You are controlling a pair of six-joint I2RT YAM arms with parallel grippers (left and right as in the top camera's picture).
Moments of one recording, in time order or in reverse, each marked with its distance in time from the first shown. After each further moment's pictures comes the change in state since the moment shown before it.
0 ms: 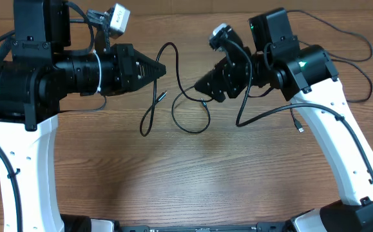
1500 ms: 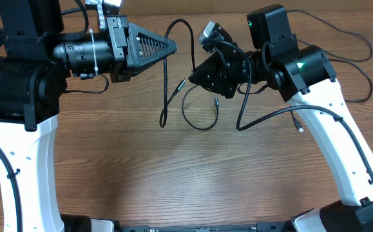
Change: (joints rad) left arm 0.000 0.000 0.001 0.294 0.209 -0.394; right arm 0.011 0.000 0.000 0.108 -0.167 -0.086
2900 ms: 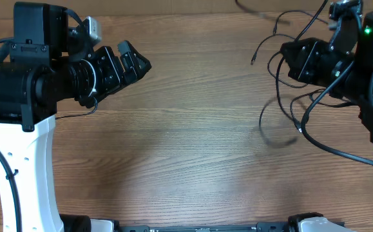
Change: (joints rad) left arm 0.019 -0.001 0.005 -0.427 -0.684 0.258; right arm -0.255 -0.269 0.177 -0.247 0.396 0.776
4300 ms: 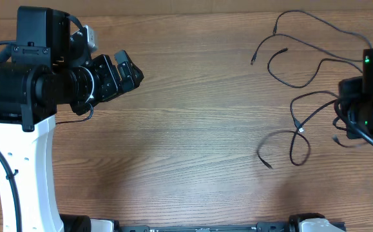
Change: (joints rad) left arm 0.000 0.000 0.000 -0.079 -0.103 0.047; right arm -0.060 -0.050 0.000 -0.423 0.626 0.995
